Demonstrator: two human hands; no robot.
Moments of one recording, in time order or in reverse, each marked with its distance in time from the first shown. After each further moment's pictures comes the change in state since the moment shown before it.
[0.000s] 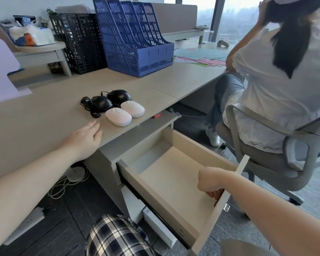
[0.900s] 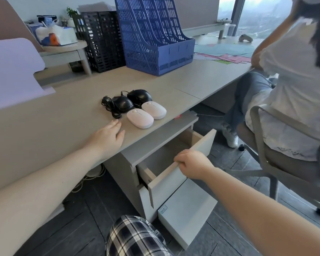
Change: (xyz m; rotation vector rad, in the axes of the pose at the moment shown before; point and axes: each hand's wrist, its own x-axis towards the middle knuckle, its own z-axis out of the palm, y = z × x) left_hand 0.011 -0.003 -0.004 -0.010 -0.030 0.013; right_hand 0.054 -0.088 -0.027 -0.014 0.693 -0.474
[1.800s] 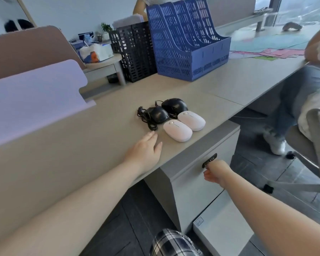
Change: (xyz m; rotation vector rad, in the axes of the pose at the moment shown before) left_hand 0.014 -0.013 0.007 -0.082 0.036 0.015; right_hand 0.086 -0.016 0.036 1.262 -0.066 1.053
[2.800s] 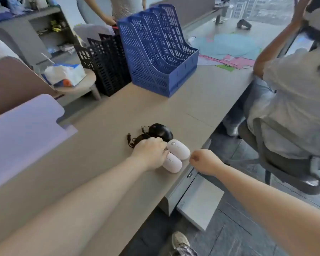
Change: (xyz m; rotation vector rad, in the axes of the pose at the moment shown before) left_hand 0.073 0.064 -0.146 0.238 -0.313 0.403; right_hand -0.149 -0.138 -0.025 -0.913 0.107 -0.397
